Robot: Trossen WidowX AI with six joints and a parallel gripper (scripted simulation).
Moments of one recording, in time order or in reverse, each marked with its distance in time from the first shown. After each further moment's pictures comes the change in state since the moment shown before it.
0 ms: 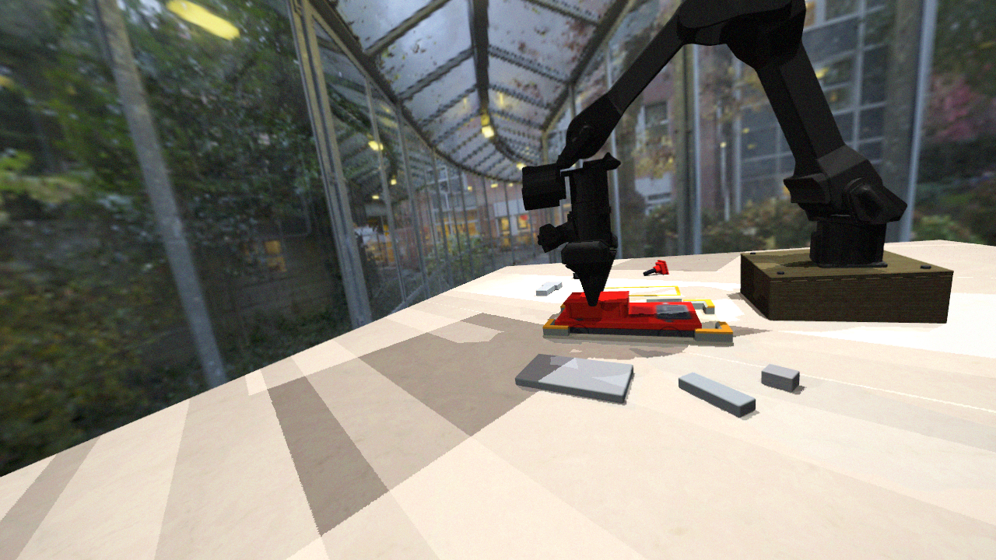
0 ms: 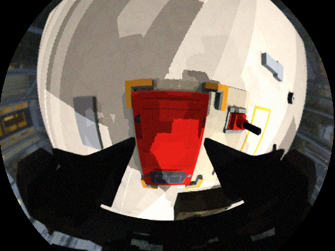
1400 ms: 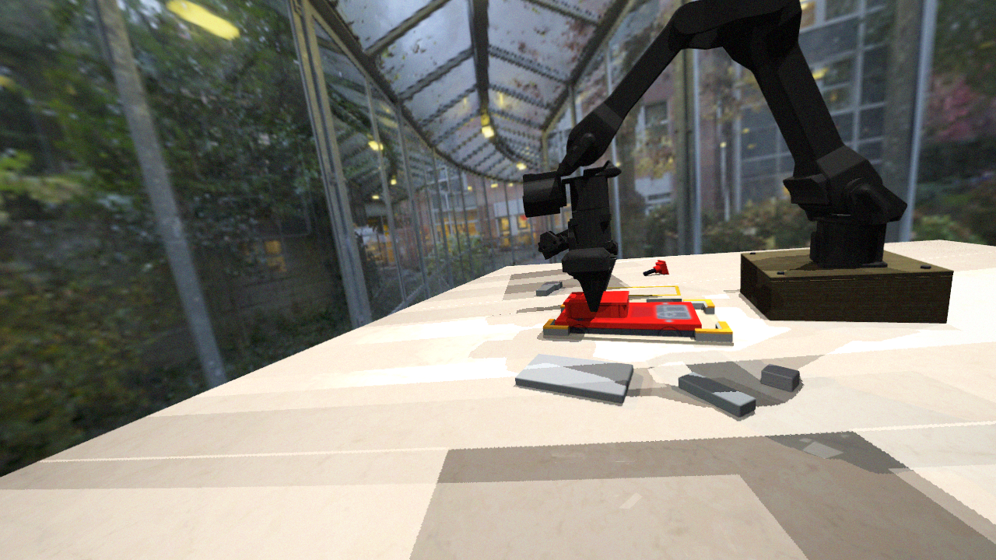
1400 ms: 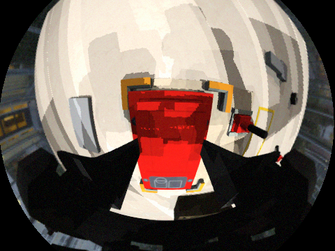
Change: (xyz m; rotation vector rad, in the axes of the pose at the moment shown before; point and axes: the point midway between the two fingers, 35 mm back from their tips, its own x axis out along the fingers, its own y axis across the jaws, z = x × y) arm 0.011 0.000 0.000 0.000 -0.002 0.000
